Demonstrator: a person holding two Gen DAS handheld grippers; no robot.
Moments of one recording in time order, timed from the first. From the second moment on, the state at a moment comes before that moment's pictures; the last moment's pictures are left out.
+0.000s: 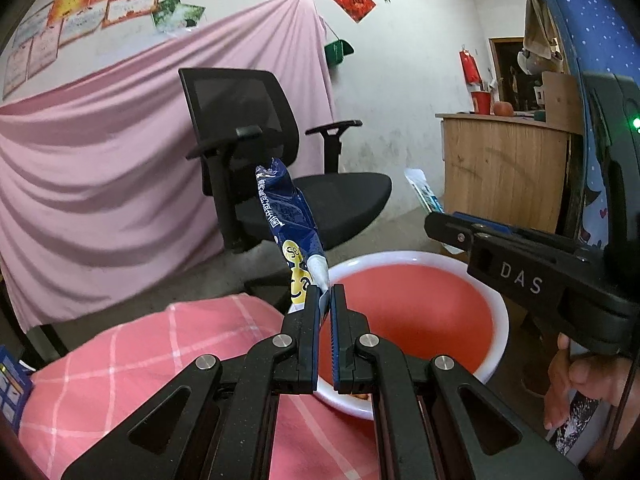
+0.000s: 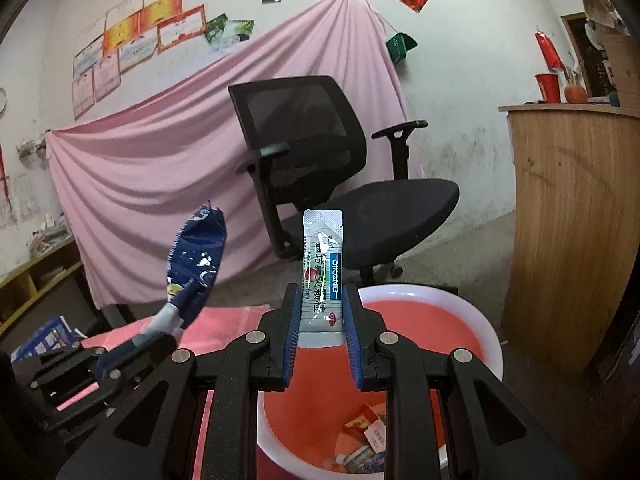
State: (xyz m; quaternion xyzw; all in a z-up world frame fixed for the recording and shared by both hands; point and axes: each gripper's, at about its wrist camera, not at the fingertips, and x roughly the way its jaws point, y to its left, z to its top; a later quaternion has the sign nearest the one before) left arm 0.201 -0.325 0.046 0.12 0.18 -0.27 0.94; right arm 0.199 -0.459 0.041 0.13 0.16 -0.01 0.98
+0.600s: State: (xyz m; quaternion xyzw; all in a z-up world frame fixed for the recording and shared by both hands) left arm 0.213 -0.324 0.037 0.12 0.23 -0.30 0.92; right arm 0.212 -0.465 0.030 0.13 0.21 -0.02 0.97
